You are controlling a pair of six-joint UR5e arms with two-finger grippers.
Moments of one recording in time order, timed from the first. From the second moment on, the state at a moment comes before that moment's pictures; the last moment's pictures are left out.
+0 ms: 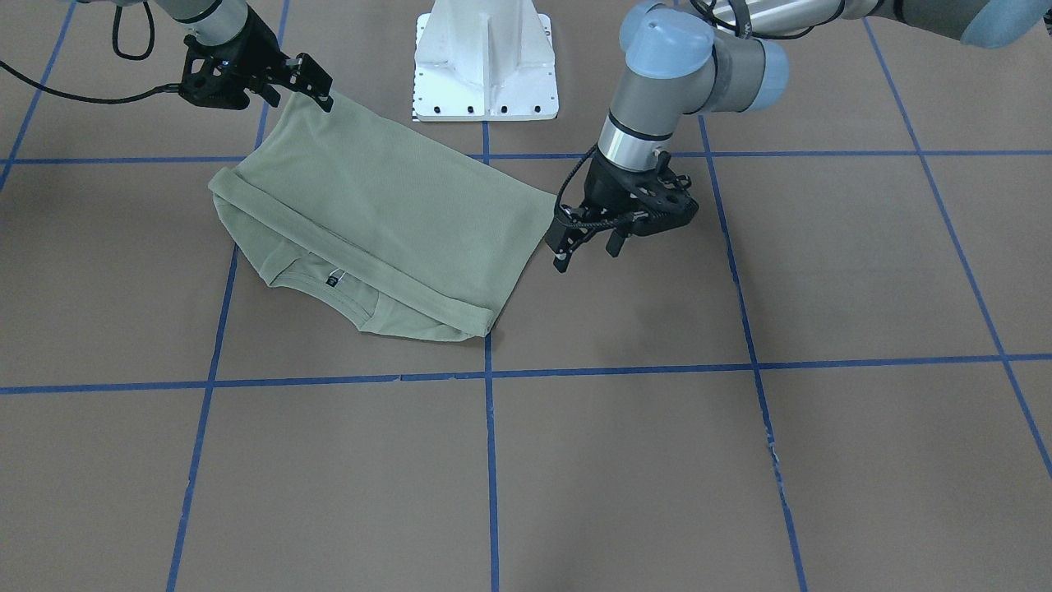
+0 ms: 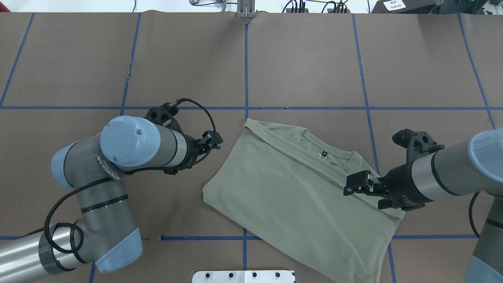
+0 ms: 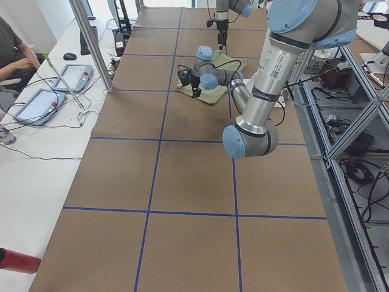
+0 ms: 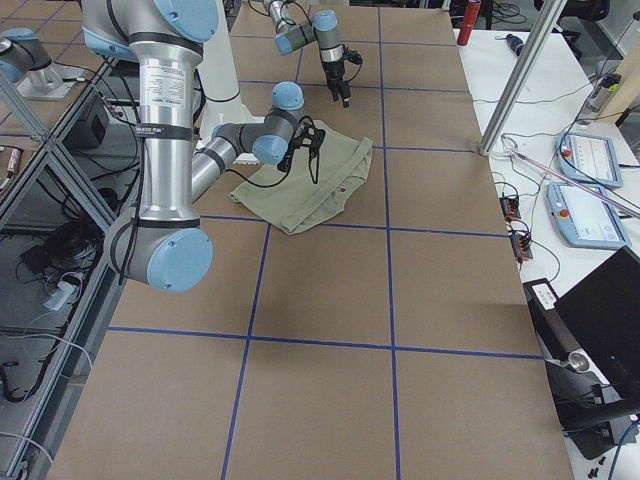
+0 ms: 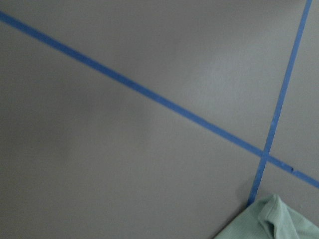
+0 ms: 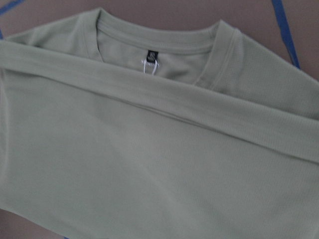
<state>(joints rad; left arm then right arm) -0.43 -2.06 -1.85 -1.85 -1.73 -1.88 0.57 -1.60 2.25 -1.22 2.06 1.58</state>
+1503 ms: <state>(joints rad) -0.28 -2.08 -1.76 -1.85 -1.68 -2.03 0.69 -1.55 2.21 -1.22 2.07 1.55</state>
